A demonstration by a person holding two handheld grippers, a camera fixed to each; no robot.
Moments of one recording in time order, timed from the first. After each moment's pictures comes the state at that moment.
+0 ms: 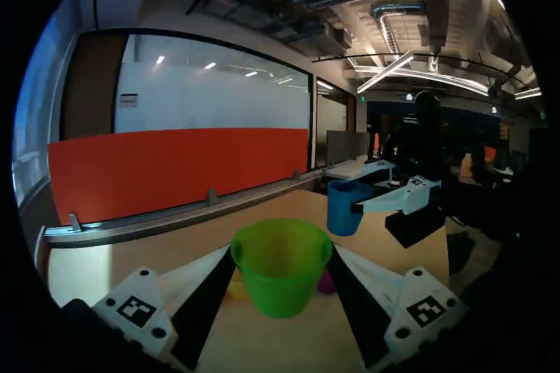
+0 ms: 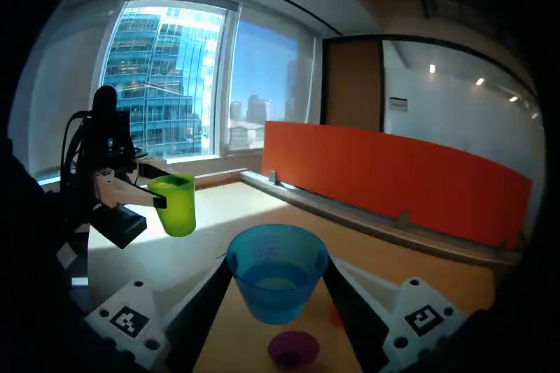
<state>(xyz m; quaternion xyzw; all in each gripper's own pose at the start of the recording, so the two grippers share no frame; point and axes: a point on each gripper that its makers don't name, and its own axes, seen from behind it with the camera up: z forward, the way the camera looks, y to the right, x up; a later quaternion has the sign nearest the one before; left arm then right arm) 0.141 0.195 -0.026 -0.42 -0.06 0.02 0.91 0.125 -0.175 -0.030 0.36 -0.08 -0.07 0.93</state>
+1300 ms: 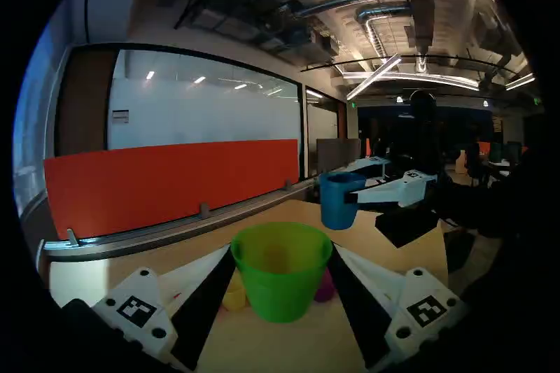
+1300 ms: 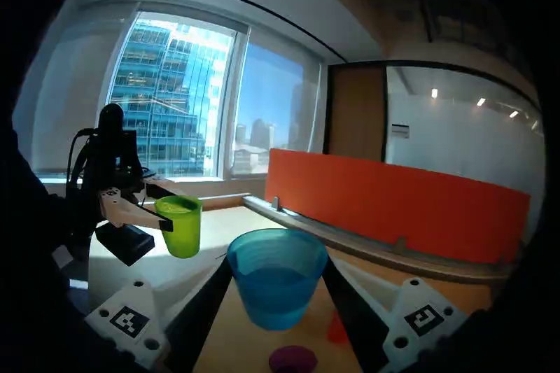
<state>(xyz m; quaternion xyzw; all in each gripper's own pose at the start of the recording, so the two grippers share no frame) 0.149 0.212 -0.044 -0.44 -0.02 0.03 0.90 0.158 -0.189 -0.038 0.37 -0.02 -0.07 0.93</state>
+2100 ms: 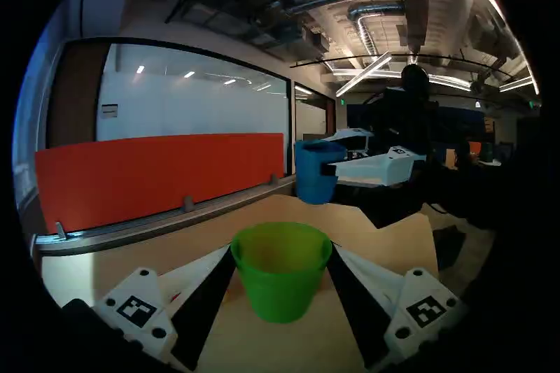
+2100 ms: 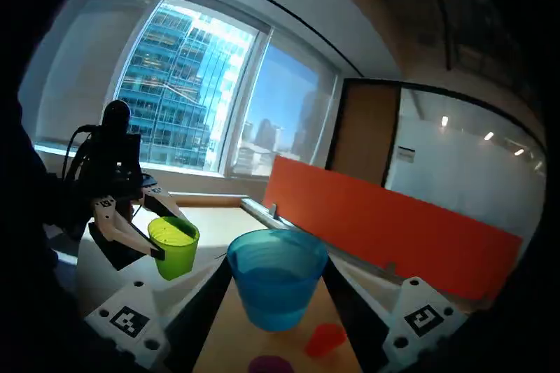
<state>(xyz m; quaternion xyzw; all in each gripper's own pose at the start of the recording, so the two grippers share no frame) 0.131 0.234 -0.064 -0.47 -0.03 0.02 0.88 0.185 -0.196 -0.044 0.37 0.02 -0.14 0.92</state>
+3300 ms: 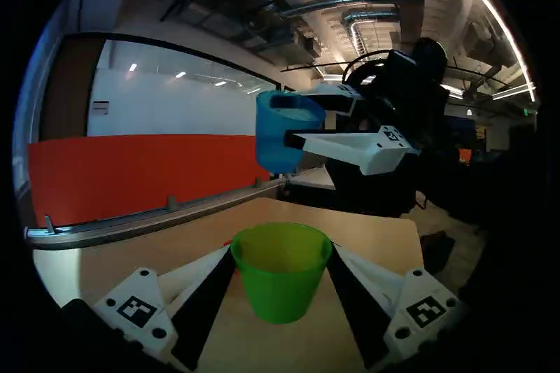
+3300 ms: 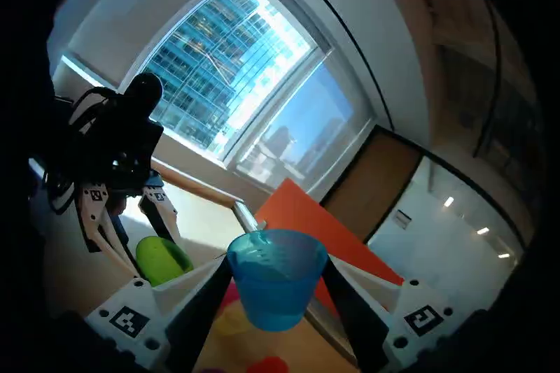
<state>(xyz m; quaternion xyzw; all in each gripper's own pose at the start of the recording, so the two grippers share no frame) 0.128 0.256 -0.081 -0.49 -0.03 0.01 0.87 0.236 -0.241 -0.056 0.37 0.11 -0.32 0.87</state>
